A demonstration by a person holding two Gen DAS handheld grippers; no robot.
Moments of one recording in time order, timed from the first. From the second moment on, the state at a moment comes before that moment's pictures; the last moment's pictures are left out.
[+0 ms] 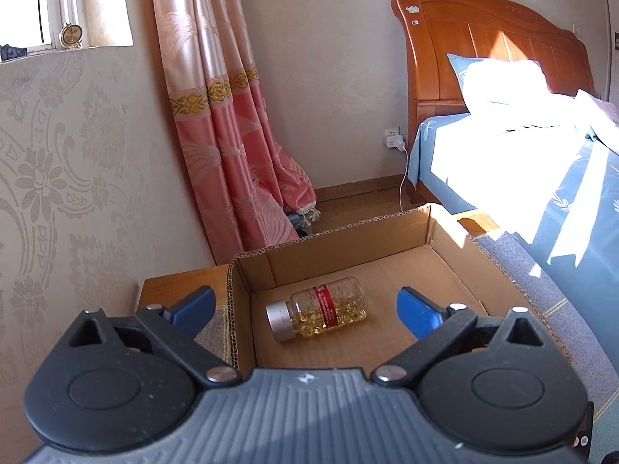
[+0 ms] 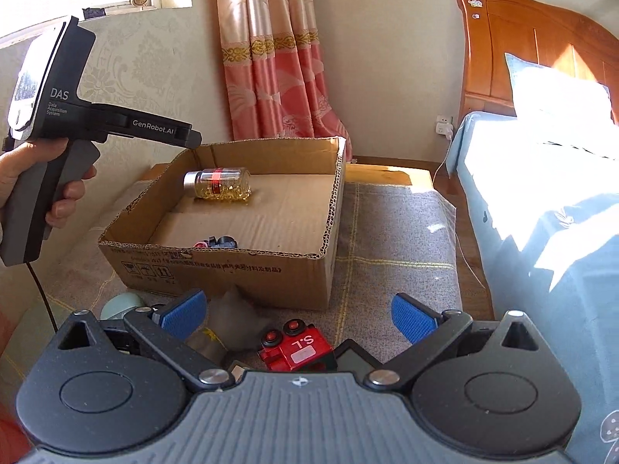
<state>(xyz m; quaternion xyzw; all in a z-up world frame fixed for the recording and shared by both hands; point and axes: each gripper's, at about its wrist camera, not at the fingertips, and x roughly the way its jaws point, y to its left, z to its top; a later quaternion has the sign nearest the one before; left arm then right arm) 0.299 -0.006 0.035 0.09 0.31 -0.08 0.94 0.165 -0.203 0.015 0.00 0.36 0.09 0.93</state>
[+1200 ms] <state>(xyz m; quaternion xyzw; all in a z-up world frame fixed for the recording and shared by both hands) 0.104 0.075 -0.039 0.05 0.34 -0.06 0.94 0.076 -0.110 -0.011 -0.12 0.39 0.15 0.90</state>
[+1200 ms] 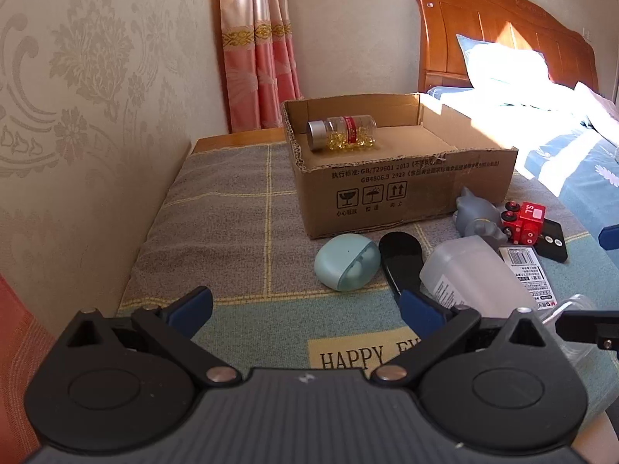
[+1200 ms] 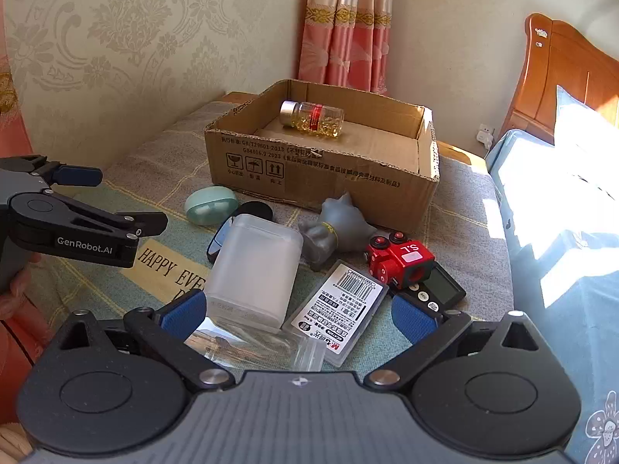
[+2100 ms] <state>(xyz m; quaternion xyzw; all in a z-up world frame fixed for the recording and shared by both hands) 0.122 0.074 -0.072 0.05 0.37 -0.12 0.92 0.065 -0.150 -0.066 -0.10 0.47 0.07 0.87</state>
